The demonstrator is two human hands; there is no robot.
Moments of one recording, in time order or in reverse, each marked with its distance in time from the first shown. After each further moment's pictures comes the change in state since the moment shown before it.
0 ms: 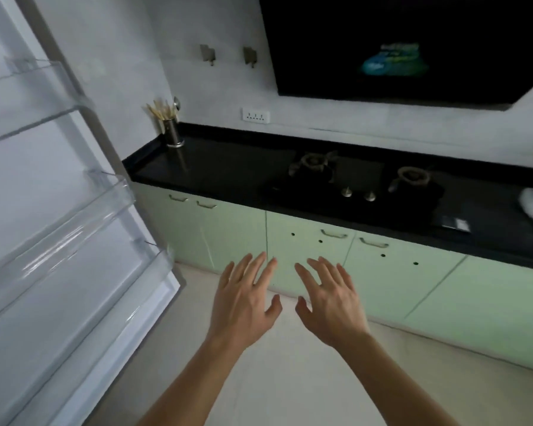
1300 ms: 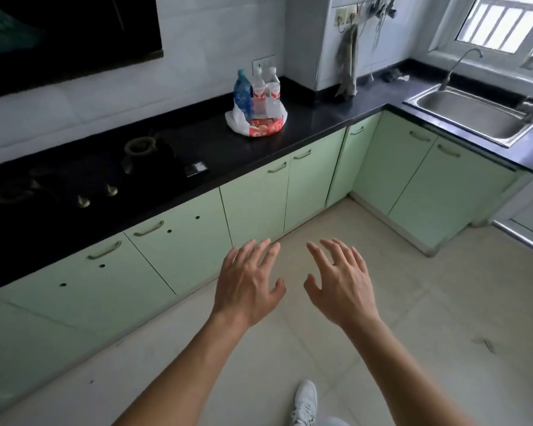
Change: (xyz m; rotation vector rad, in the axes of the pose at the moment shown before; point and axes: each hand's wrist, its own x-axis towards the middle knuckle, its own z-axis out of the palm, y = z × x) left_hand 0.010 0.382 0.063 -0.233 -0.177 0.901; right_hand -0.302 0.215 -0.098 -0.202 0.154 1.021
